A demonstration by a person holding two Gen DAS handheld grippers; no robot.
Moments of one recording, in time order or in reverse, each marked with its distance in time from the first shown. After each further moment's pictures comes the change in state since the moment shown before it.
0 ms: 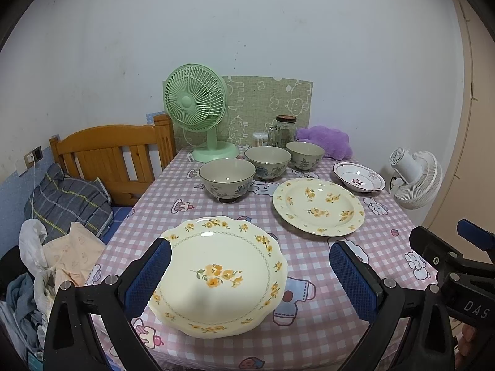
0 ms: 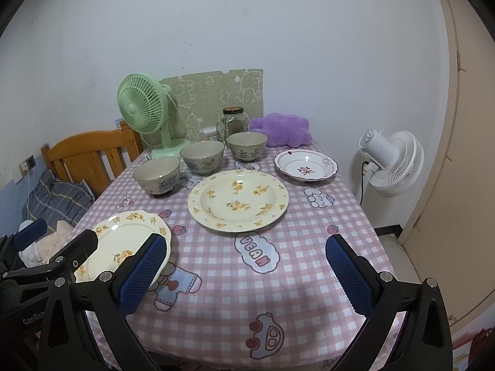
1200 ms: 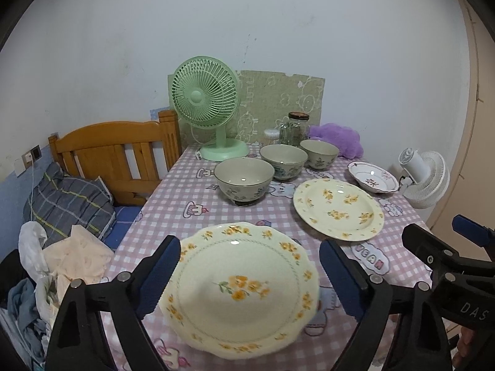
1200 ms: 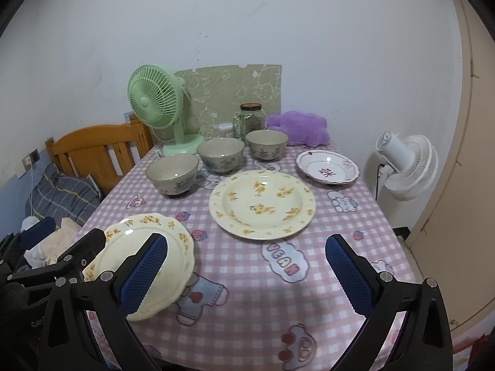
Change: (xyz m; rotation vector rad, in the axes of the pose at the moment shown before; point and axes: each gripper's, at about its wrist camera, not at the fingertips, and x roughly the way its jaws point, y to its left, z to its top) left arm 0.029 0.039 0.015 -0.002 0.029 0.001; right arm 0.026 0.045 0.012 -0.024 0.025 0.022
